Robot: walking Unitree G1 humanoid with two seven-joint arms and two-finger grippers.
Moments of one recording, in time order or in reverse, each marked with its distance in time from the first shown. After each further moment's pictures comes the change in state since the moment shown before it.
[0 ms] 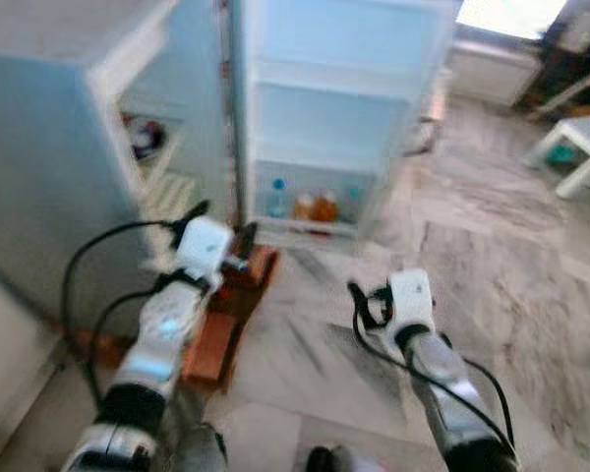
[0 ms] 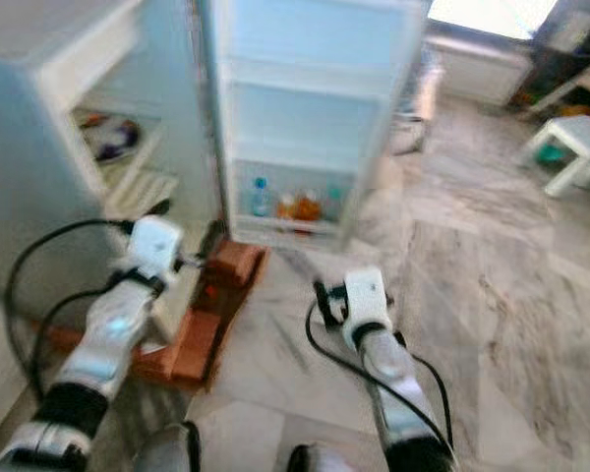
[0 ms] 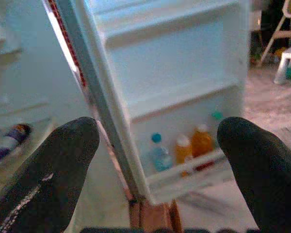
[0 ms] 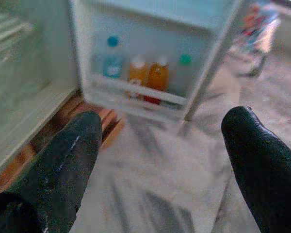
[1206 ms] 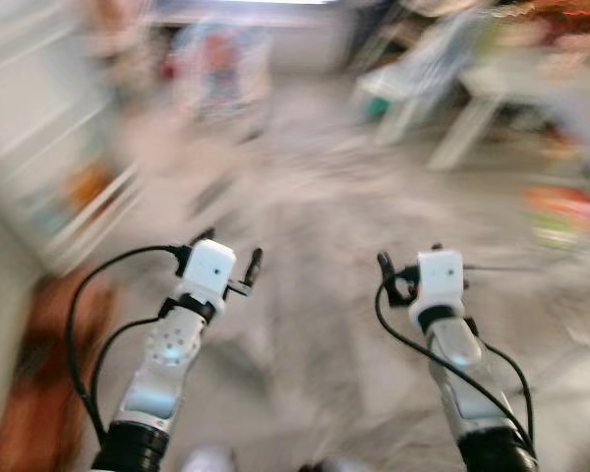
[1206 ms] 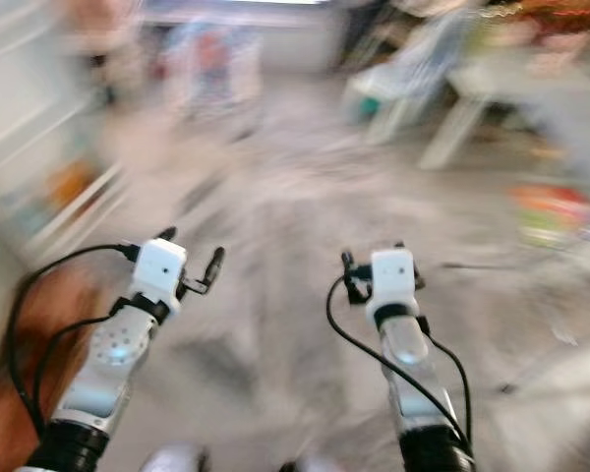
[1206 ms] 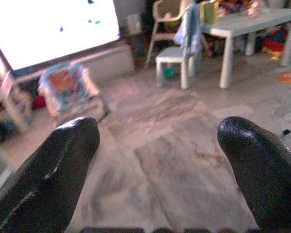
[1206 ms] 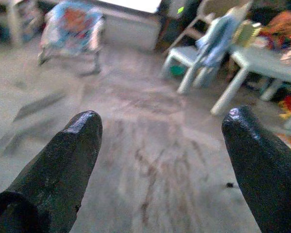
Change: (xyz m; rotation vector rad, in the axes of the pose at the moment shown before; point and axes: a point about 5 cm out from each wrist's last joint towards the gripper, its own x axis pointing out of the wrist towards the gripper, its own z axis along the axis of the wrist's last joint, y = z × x) left arm -0.017 -0.008 0.002 -0.017 0.080 0.001; right arm 0.004 -0.017 0.023 -0.005 -0.139 -0.116
